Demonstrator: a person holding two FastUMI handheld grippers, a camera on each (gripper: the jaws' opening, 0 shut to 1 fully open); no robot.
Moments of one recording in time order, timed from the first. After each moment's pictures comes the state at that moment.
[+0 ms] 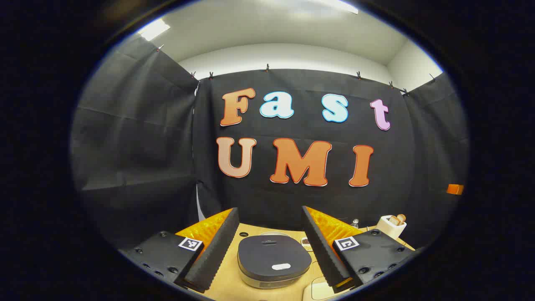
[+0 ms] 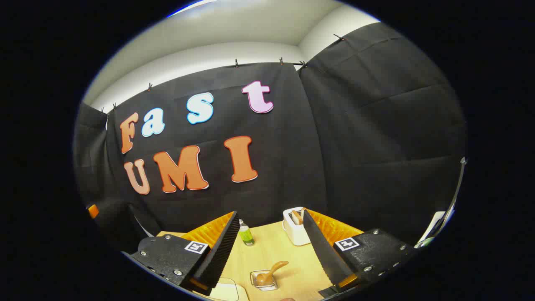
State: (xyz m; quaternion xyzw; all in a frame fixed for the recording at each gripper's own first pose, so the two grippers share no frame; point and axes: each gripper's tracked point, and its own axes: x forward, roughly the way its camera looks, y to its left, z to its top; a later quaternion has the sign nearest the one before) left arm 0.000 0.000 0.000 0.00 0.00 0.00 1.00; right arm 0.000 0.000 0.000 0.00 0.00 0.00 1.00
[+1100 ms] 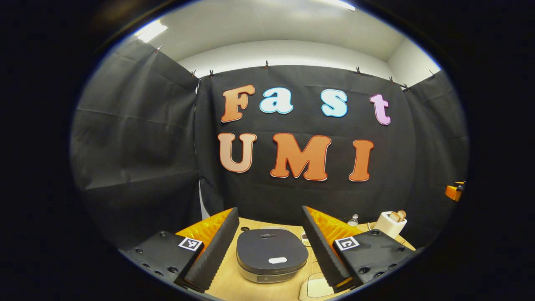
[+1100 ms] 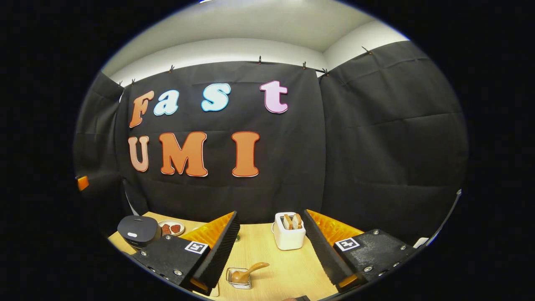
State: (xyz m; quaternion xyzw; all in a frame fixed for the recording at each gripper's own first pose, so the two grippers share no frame) left arm -0.015 -0.009 -0.004 0.01 0.02 0.01 1.00; right arm 0.004 -0.007 -0.004 -0.10 0.00 0.02 1.00
